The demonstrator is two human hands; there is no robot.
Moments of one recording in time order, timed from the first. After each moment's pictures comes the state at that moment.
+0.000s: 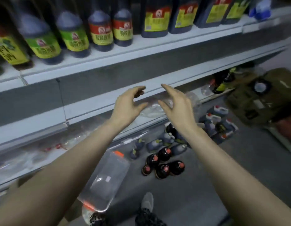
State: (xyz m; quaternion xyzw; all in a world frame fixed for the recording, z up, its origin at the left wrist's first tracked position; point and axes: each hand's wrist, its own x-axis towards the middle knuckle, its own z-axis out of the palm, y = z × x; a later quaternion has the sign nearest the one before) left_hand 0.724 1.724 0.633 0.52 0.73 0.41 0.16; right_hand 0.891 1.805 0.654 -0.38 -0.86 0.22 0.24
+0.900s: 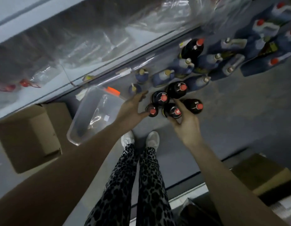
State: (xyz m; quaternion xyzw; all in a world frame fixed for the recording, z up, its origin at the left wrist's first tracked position) left_hand 0.789 1.693 0.252 0.41 0.76 0.24 0.45; right_hand 0.987 1.756 0.267 -0.52 -0.75 0.40 0.06
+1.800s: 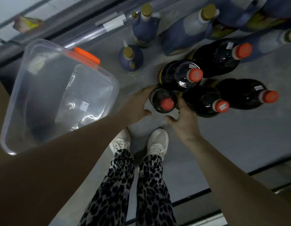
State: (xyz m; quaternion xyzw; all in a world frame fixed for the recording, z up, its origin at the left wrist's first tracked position) left_hand 0.796 1.675 -0.117 0.48 0.70 0.14 0.51; right_hand 0.982 1.733 -0.086 -0.54 -0.70 0.47 -0.05
